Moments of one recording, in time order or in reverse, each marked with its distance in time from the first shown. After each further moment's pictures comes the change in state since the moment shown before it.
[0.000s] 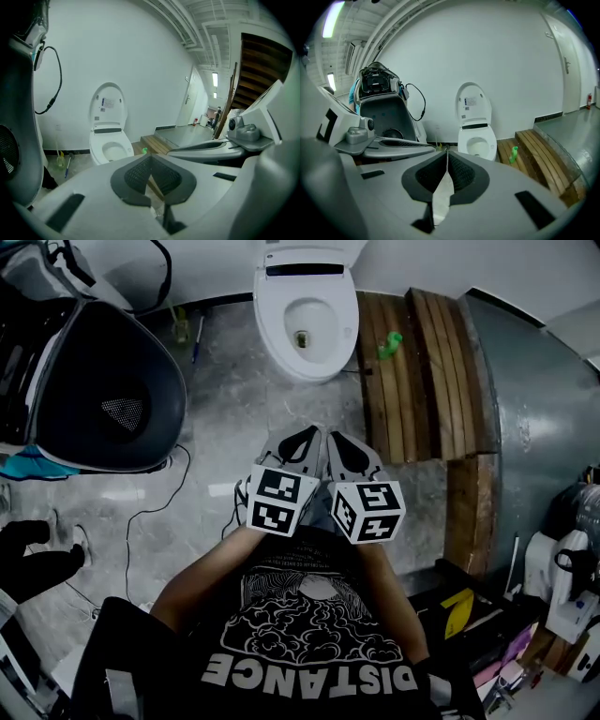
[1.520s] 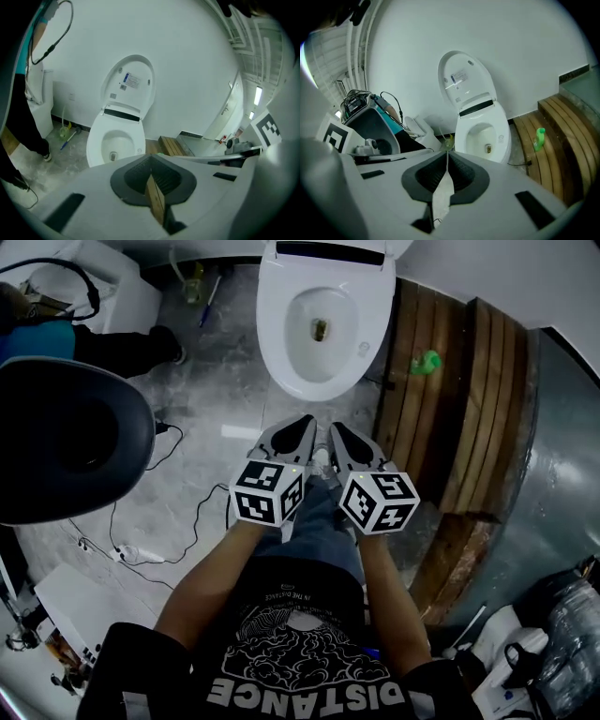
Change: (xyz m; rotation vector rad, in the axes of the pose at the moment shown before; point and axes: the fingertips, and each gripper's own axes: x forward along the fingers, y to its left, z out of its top) left arm 0.242 0.082 0.012 -0.378 0.037 0.239; right arm 0.189 -0.191 0.019 0.227 0.200 0.317
